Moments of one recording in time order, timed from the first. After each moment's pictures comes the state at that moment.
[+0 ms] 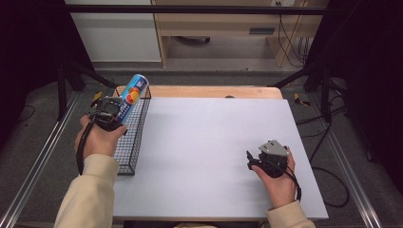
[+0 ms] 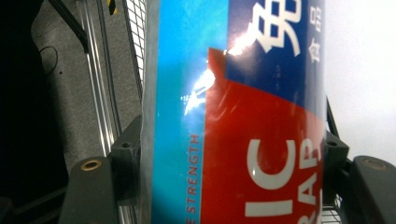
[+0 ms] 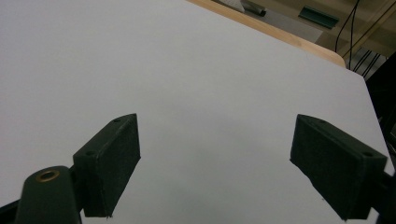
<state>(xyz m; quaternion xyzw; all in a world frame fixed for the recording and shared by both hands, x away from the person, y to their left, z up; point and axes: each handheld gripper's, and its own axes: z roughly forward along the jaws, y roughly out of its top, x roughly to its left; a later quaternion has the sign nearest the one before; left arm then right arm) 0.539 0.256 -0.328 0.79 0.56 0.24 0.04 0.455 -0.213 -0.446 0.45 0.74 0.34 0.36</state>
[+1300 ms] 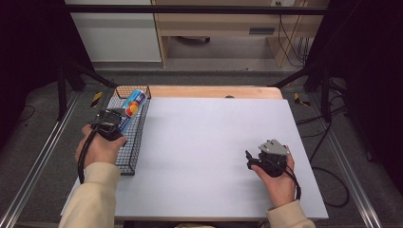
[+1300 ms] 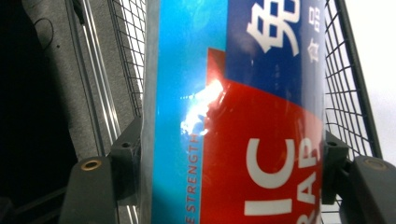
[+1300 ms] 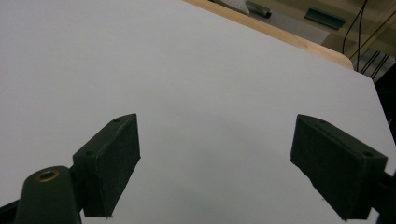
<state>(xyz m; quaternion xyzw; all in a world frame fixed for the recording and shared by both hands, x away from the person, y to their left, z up) 0.529 0.256 -0.353 0.79 0.57 0.22 -0.01 0.457 -0.213 -0.446 0.45 0.74 0.35 0.36</state>
